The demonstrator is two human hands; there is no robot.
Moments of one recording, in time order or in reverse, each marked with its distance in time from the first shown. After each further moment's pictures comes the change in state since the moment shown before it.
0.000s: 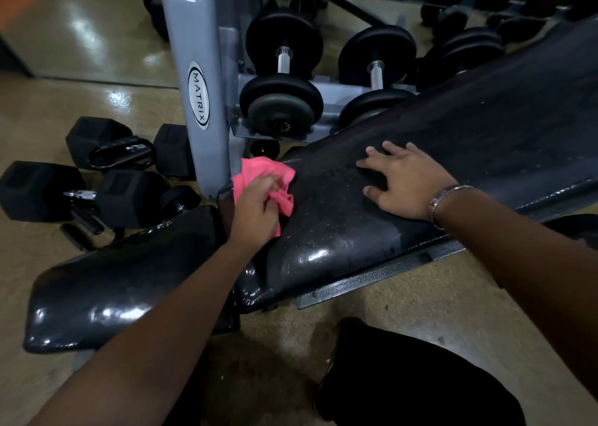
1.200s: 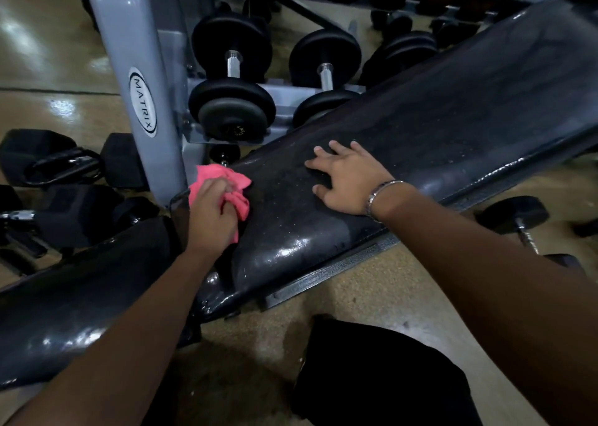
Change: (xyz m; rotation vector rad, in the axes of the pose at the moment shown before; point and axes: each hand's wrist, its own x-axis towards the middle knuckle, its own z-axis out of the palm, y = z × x) left_hand -0.002 0.019 0.005 0.109 0.085 0.058; right_hand -0.002 0.002 0.006 0.003 0.012 -0.005
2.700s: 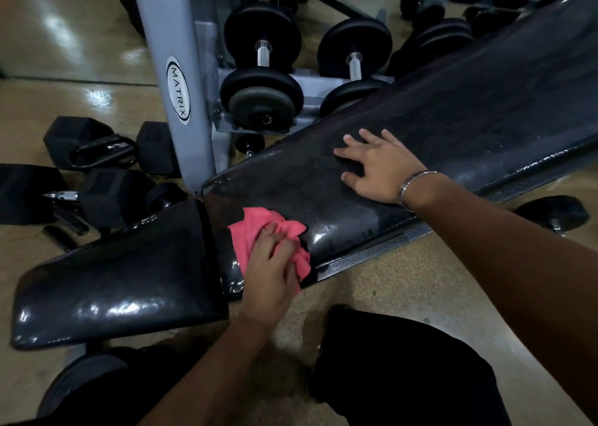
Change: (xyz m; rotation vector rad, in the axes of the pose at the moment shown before) left_hand -0.129 0.029 0.014 0.146 -0.130 0.044; right_hand 0.002 0.003 0.008 0.001 0.034 0.003
